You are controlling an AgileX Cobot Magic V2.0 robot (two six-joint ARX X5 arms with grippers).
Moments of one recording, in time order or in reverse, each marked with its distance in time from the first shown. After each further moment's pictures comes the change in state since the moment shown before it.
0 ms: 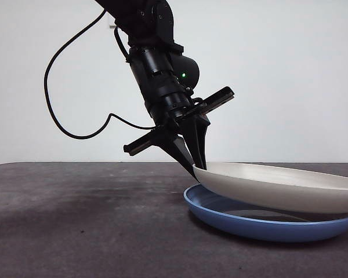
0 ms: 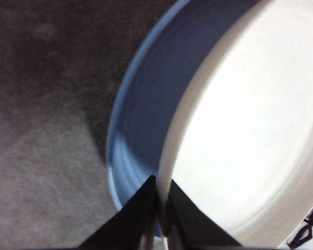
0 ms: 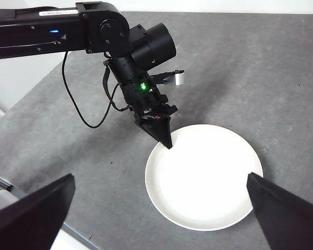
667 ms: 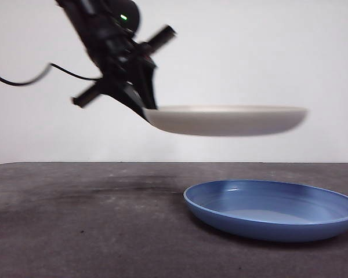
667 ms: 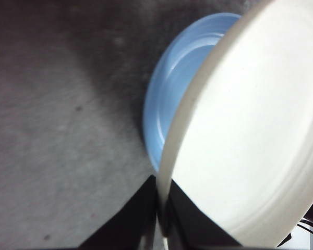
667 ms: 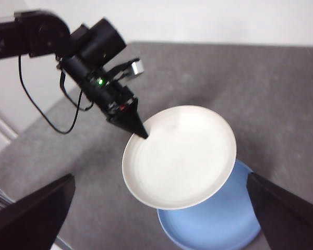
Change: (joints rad) left arm 0.122 -0.326 -0.251 0.105 0.014 0.003; right arm 0.000 0.000 -0.001 0.077 -0.006 0.024
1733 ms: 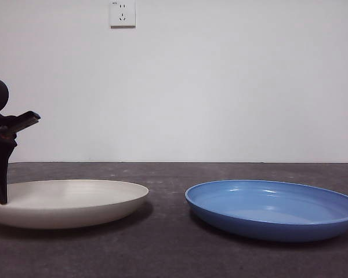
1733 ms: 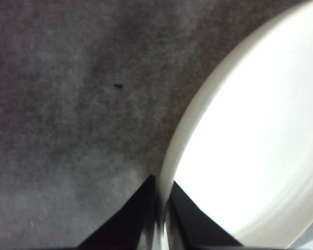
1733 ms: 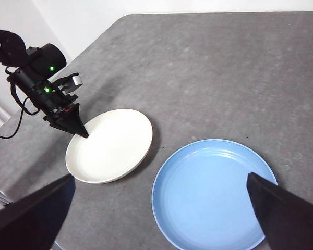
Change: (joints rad) left arm 0.531 -0.097 -0.508 0.097 -0.037 0.211; right arm 0.000 0.001 -0.248 0.210 -0.048 0.003
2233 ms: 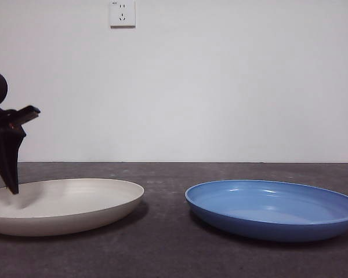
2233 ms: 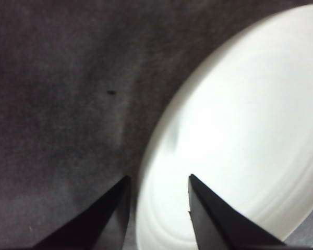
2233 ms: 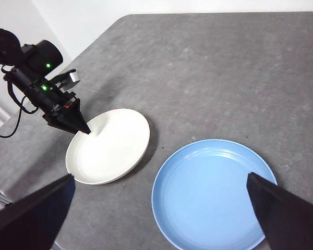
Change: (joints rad) left arm 0.001 -0.020 -0.024 0.042 0.006 0.000; right arm 0.000 0.000 0.000 0.000 0.000 0.000
